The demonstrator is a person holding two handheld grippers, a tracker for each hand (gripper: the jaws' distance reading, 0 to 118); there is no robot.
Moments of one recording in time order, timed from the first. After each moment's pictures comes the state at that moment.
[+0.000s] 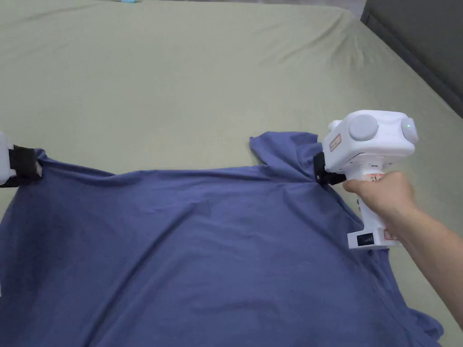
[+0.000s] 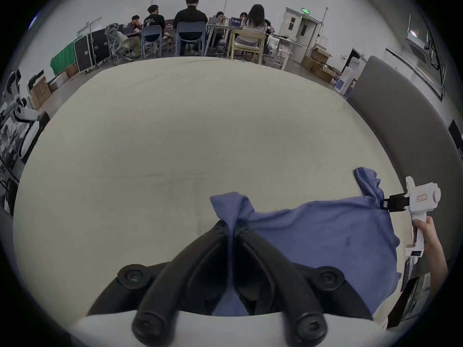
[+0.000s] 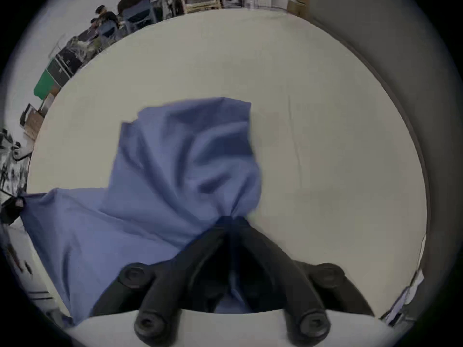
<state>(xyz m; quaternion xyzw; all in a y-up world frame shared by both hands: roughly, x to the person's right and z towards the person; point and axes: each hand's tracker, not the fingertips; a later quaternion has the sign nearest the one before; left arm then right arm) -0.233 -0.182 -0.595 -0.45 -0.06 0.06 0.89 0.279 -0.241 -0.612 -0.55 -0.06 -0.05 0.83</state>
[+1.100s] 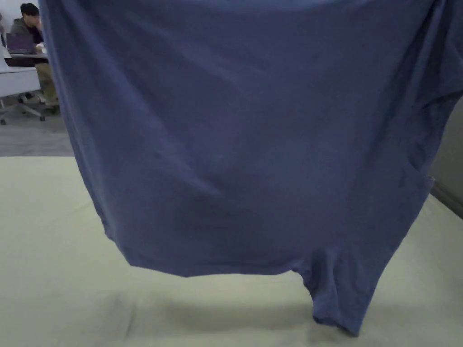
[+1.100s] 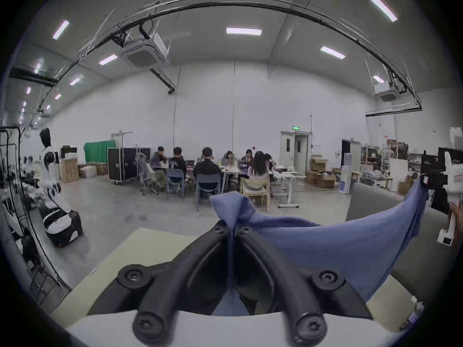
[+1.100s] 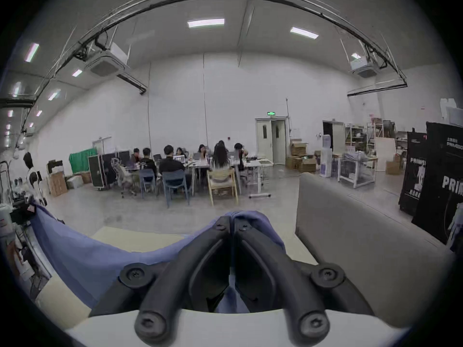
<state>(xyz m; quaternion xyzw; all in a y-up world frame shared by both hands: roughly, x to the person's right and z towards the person) -0.268 0.268 -0.578 -0.04 0.01 0.00 1.00 0.277 0.305 -0.578 -0.06 -0.05 -0.03 1.00</state>
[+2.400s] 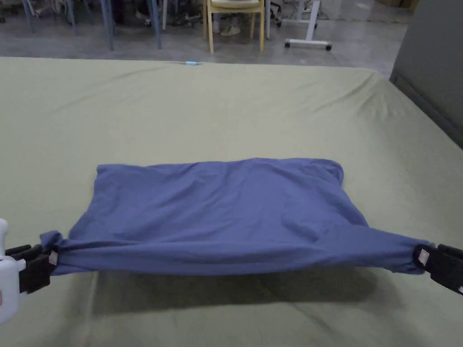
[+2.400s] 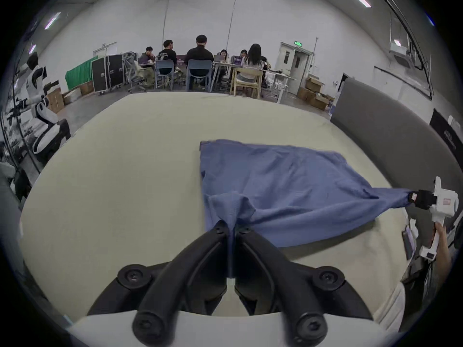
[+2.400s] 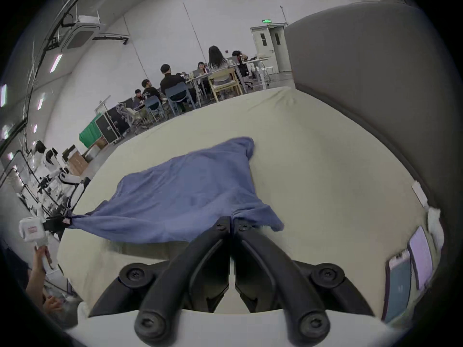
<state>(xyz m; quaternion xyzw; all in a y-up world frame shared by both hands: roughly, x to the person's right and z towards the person) -0.270 -0.139 -0.302 -0.35 -0.03 0.03 0.94 0.321 -0.140 -0.270 -0.32 0.01 -0.14 0.94</state>
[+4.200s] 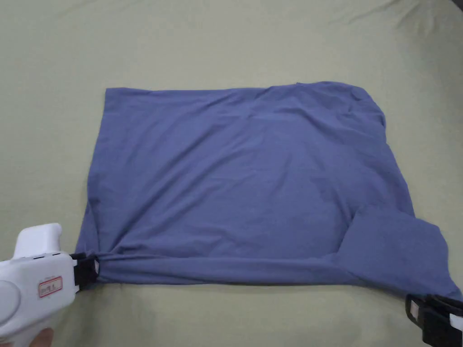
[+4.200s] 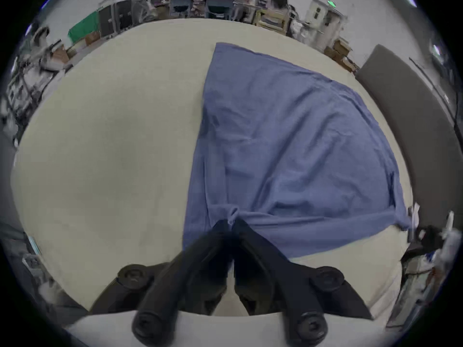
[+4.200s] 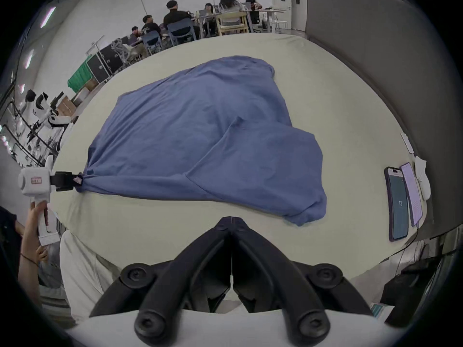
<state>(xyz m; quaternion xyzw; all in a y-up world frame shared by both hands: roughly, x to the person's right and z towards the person) -0.275 -0.245 -0.270 -0.52 0.01 0.12 0.85 0.241 -0.191 -0.182 -0.49 0.02 -0.05 0.87</state>
